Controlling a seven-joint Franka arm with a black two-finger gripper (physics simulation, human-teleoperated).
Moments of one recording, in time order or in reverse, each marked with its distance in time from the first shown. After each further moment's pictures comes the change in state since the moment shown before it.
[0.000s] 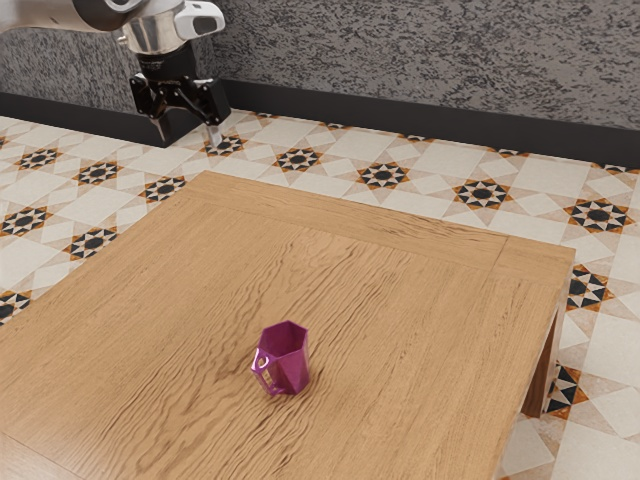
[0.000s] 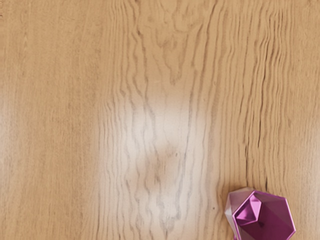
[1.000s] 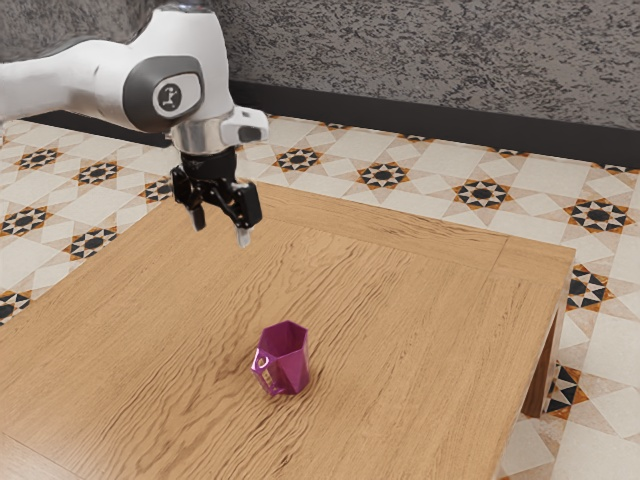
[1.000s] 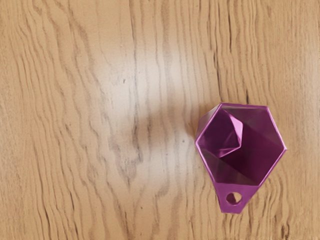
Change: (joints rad) arm -0.033 -0.097 -0.097 -0.401 0.006 0.155 0.036
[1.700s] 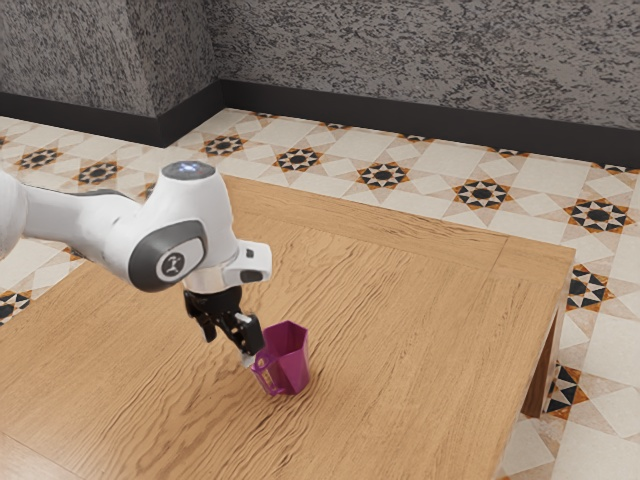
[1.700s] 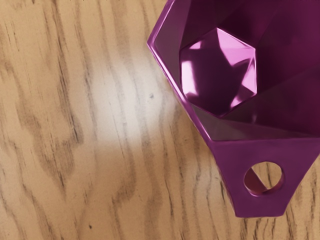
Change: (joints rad) arm 0.034 -0.074 -0.095 -0.555 -0.009 0.525 0.057
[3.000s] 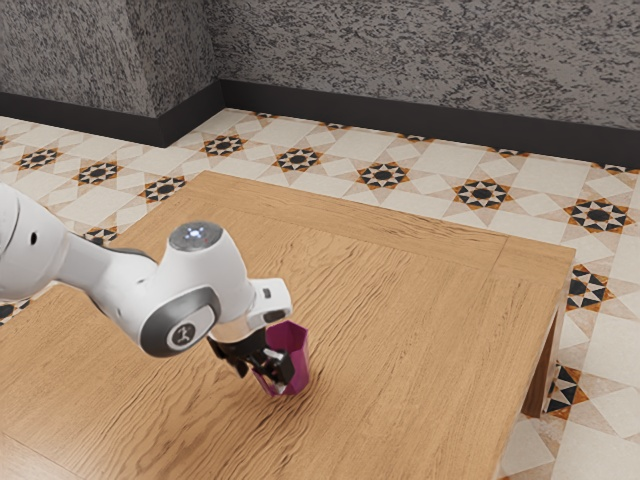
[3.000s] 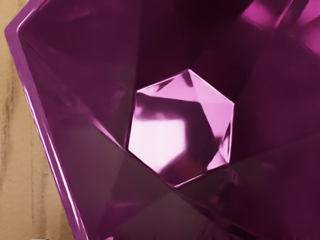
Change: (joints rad) arm 0.005 0.117 -0.071 -0.134 0.052 0.434 -0.283
